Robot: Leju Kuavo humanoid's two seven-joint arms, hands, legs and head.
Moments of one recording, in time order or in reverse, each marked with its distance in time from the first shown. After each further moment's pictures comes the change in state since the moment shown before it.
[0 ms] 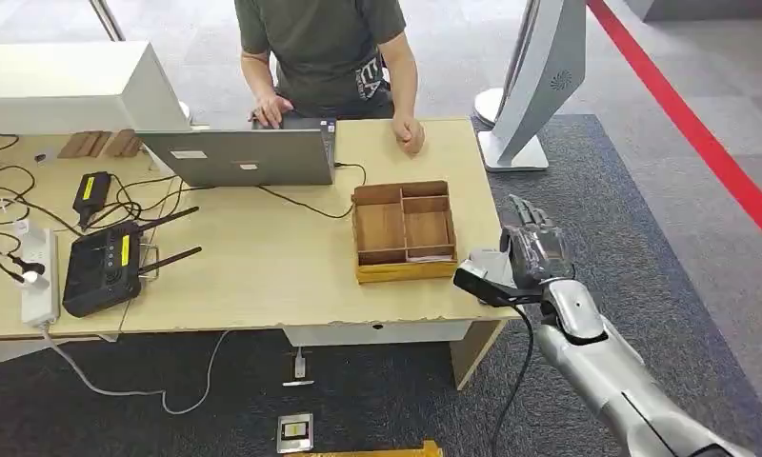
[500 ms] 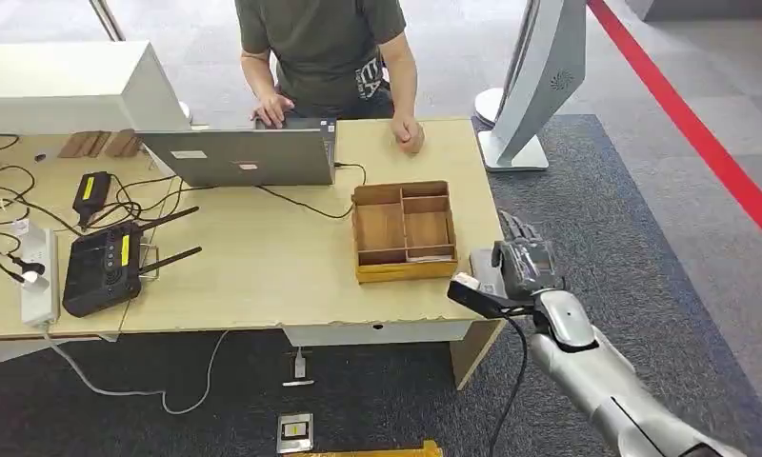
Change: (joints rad) left arm 0.000 0.001 0.000 0.000 0.003 0.000 -0.006; right arm -0.002 0.023 0.044 0.079 -0.057 -0.007 -0.022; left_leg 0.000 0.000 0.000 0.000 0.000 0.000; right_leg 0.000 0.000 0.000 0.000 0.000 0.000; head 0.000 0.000
